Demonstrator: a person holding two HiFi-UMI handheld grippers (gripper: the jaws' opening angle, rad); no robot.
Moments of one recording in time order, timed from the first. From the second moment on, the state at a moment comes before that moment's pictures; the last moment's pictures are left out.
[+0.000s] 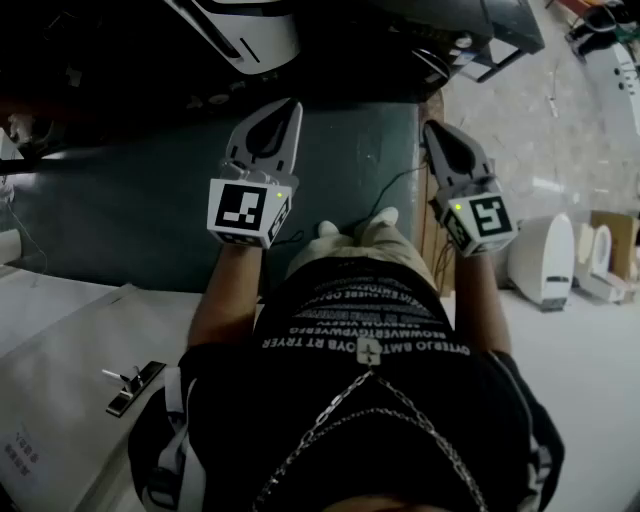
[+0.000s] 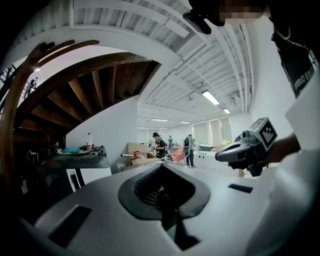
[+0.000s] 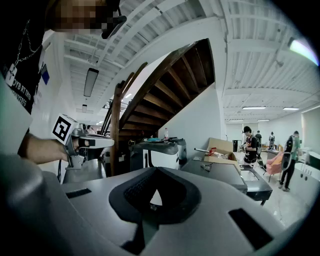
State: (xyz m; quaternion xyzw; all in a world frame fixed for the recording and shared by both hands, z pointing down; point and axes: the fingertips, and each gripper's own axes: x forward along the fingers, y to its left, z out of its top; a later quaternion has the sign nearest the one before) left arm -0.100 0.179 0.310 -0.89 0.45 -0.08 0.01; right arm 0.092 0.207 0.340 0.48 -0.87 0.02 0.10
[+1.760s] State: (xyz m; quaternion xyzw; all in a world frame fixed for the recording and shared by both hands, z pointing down) left arm -0.138 0.069 0.300 -0.88 0.48 -0.08 0.02; right arm 0.056 0.086 0.325 0.48 -0.87 0.02 0.08
